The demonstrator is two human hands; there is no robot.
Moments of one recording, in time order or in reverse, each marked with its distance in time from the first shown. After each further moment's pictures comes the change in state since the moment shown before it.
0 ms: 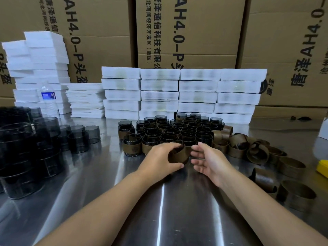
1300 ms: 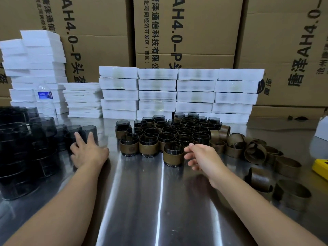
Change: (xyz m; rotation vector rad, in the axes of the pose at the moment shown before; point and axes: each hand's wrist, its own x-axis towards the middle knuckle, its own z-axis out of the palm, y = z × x) left_hand -0.013 -0.108 -0.089 0.473 0.319 -0.948; right_hand -0.012 -0.002 0.003 -0.295 -0.015 -0.152
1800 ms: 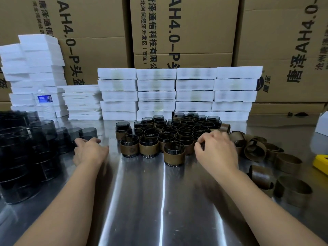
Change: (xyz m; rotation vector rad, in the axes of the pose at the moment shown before) left_hand -0.005 0.010 -0.020 -0.079 -0.047 0.012; right_hand 0.000 -0.008 -0.016 -1.091 0.439 -0.451
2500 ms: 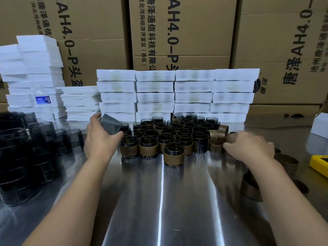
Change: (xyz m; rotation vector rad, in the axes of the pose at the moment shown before) left_hand -0.024 0.037 -0.013 -0.356 0.252 0.256; right_hand 0.023 0.049 -0.043 -0.218 -0.285 0.337
